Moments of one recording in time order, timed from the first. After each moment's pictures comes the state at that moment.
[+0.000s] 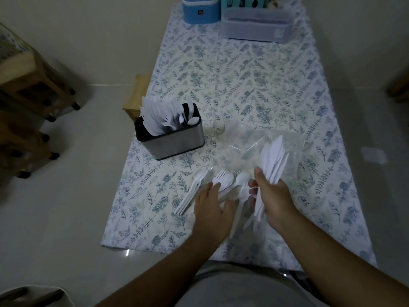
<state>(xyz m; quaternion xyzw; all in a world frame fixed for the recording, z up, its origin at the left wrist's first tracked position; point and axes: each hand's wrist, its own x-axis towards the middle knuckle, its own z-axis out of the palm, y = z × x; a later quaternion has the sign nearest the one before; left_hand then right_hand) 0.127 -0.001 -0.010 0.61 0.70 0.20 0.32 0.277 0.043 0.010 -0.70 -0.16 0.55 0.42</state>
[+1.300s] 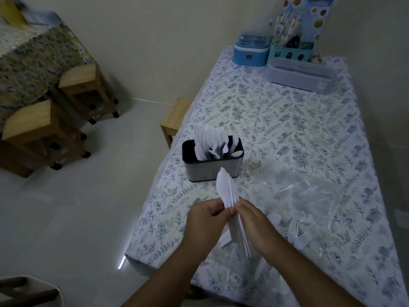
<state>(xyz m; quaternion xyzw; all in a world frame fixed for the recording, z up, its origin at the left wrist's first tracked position) 0.045 0.025 0.060 0.39 0.60 0.45 0.52 0.181 0.054 0.069 -0.59 -0.48 0.62 0.20</state>
